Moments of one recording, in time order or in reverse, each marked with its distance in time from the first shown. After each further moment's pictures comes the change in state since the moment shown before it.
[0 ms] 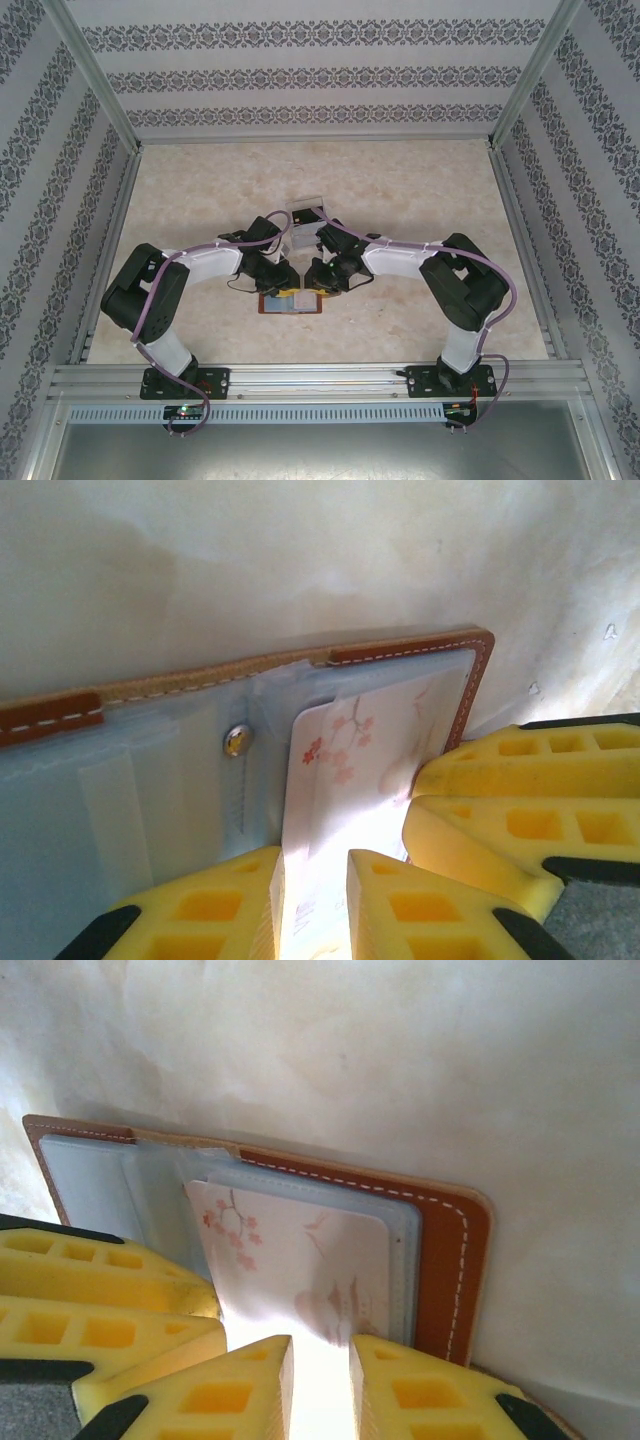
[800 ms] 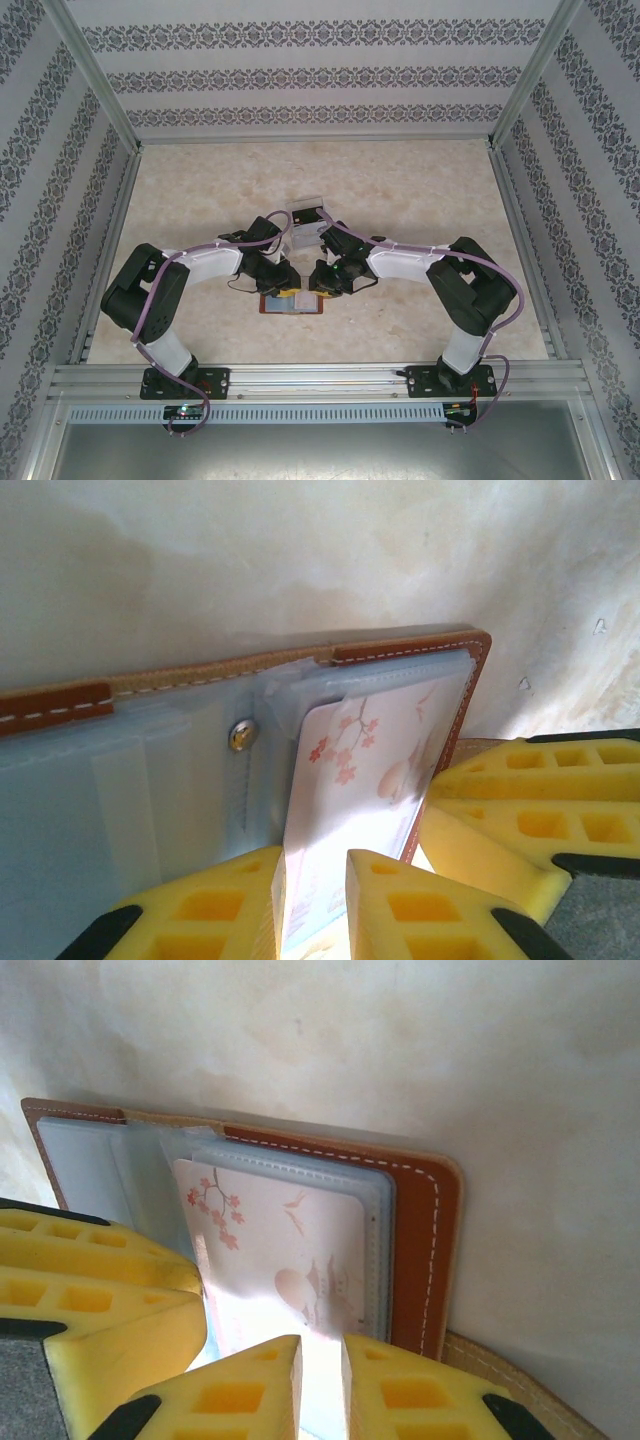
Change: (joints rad) left arm 0.000 0.000 -0.001 0.006 0.011 0.000; right arm -0.002 -0.043 -0.041 0.000 0.013 0.015
